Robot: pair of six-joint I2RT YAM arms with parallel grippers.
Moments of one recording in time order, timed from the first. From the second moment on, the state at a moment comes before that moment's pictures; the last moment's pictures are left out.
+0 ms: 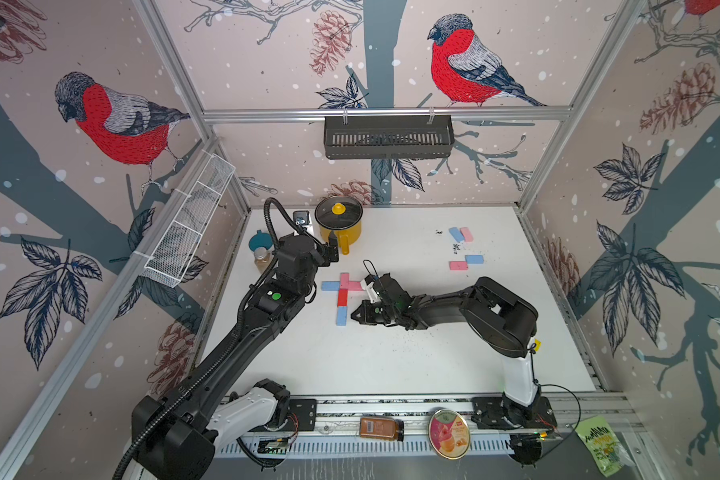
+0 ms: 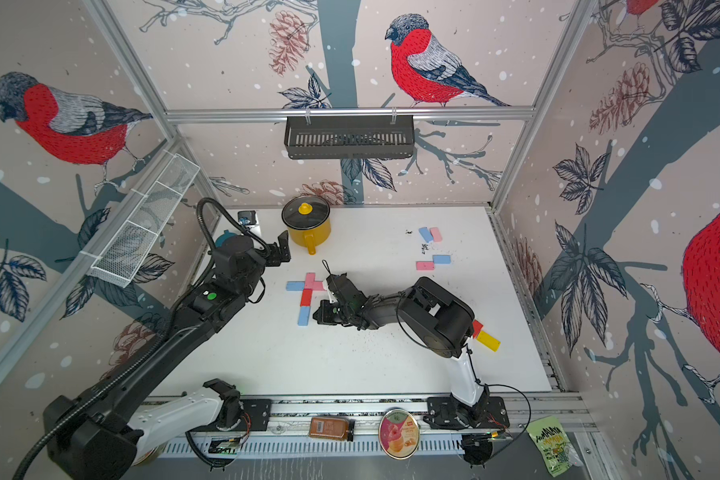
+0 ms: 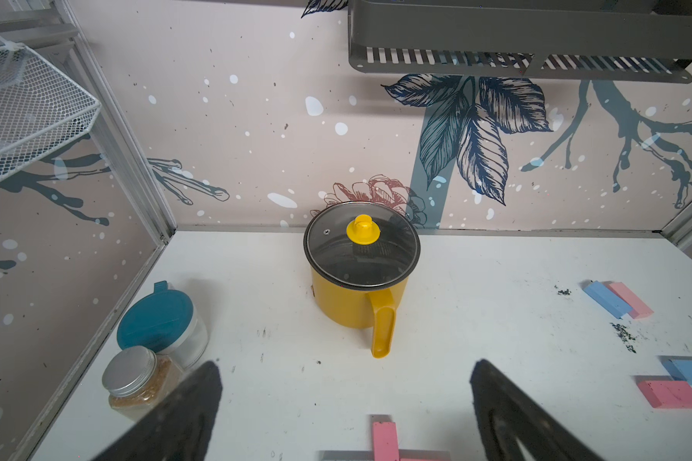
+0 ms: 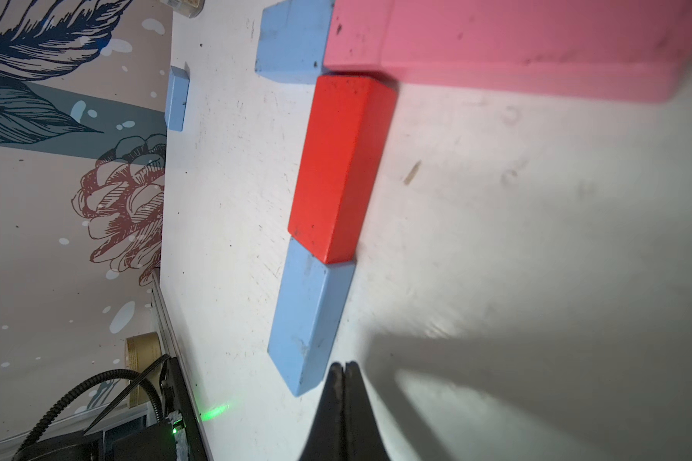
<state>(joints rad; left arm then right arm) -0.46 1.07 0.93 -0.13 -0.41 -0.16 0.93 2.02 1.01 0.32 -0.40 0.88</state>
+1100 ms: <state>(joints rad) -0.46 1.07 0.93 -0.13 -0.42 -0.15 0.93 2.07 1.06 0.32 -0.40 0.89</state>
